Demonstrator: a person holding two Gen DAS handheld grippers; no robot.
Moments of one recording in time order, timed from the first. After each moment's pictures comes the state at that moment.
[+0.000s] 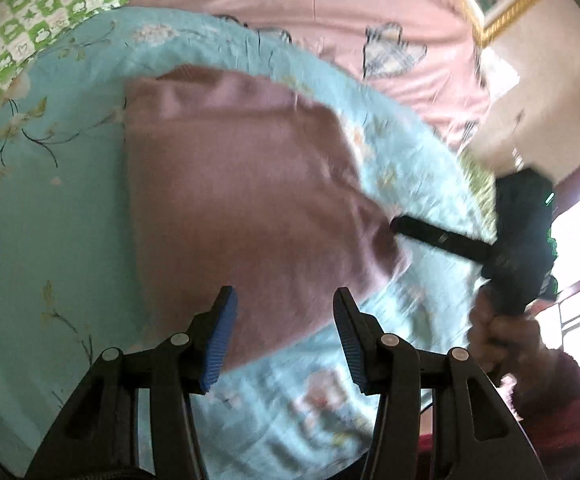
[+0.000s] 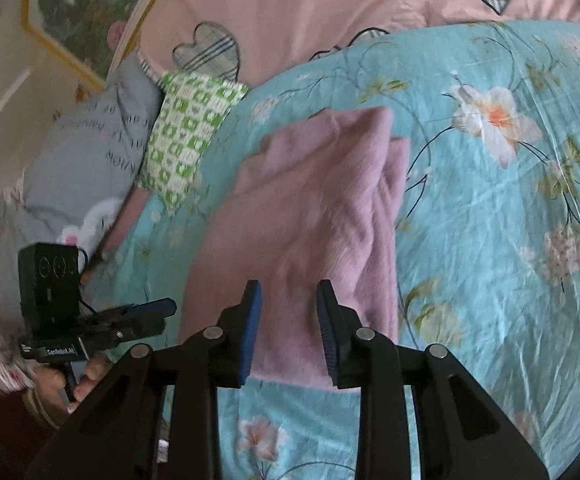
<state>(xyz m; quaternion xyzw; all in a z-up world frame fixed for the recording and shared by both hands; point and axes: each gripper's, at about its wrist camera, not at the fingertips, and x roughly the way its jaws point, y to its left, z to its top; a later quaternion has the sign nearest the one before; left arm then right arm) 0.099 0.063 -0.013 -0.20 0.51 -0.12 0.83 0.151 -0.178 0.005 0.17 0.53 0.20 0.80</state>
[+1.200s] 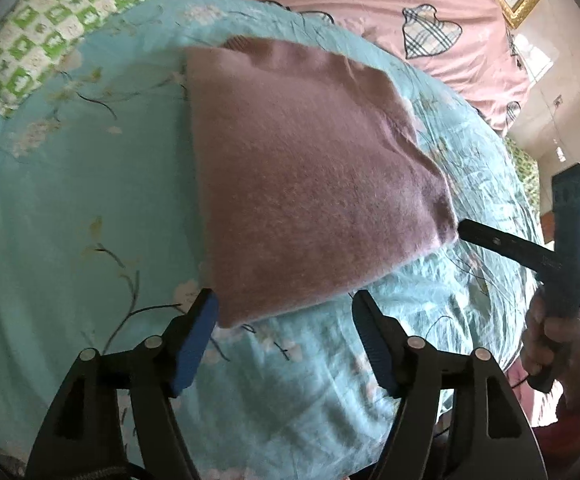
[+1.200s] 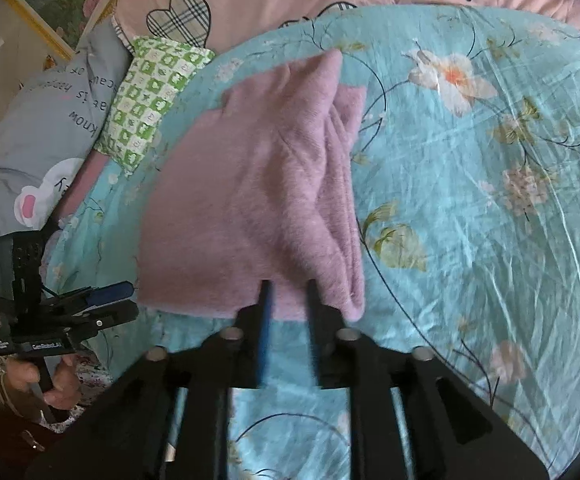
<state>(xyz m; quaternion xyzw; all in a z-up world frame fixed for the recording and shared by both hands) 0.057 0.073 -0.040 -0.16 0.52 -0.05 0.84 0.106 -0.182 -0.011 0.11 0.56 0.13 0.81</state>
